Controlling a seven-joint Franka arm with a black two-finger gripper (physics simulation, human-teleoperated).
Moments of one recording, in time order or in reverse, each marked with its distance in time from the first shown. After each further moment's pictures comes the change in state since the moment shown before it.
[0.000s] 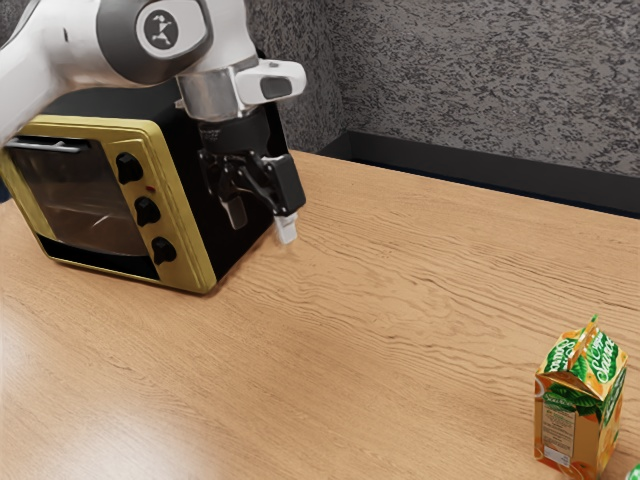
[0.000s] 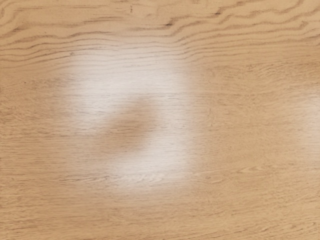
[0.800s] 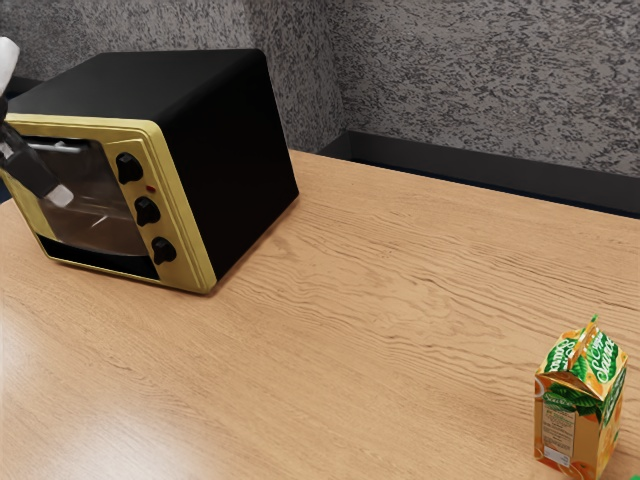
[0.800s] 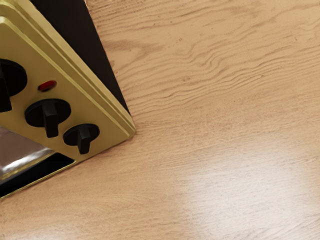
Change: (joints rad) arm 1.484 -0.759 -0.705 -0.575 -0.426 0.385 0.989
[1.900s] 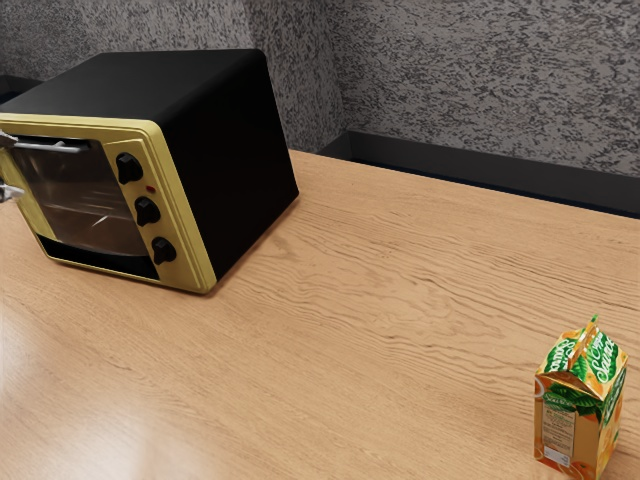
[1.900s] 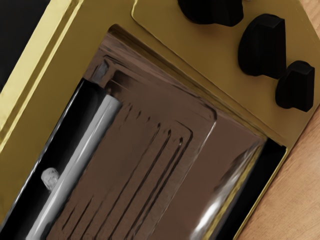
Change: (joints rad) arm 0.181 0.430 -0.094 0.005 -0.116 0.553 0.889
